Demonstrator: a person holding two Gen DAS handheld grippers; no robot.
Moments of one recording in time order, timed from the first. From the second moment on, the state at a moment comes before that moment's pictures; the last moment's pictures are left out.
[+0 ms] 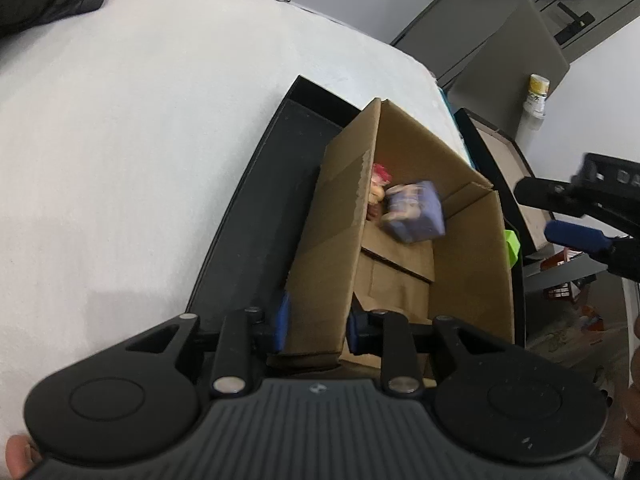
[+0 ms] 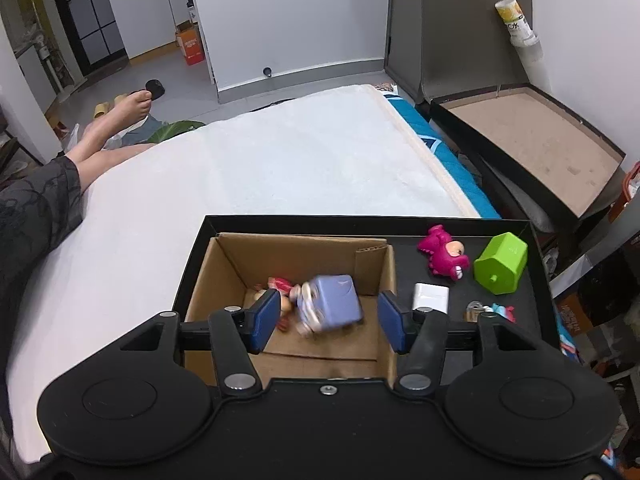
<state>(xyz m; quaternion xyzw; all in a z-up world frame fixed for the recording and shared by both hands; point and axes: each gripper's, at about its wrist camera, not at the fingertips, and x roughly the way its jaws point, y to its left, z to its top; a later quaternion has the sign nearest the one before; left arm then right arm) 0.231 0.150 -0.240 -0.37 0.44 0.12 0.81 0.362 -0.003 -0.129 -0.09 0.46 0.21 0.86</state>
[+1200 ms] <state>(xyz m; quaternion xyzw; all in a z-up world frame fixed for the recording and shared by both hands) 0.231 0.150 -0.237 -0.37 0.44 0.13 0.81 0.352 -0.106 -0.086 -0.09 0.44 0.20 0.87</state>
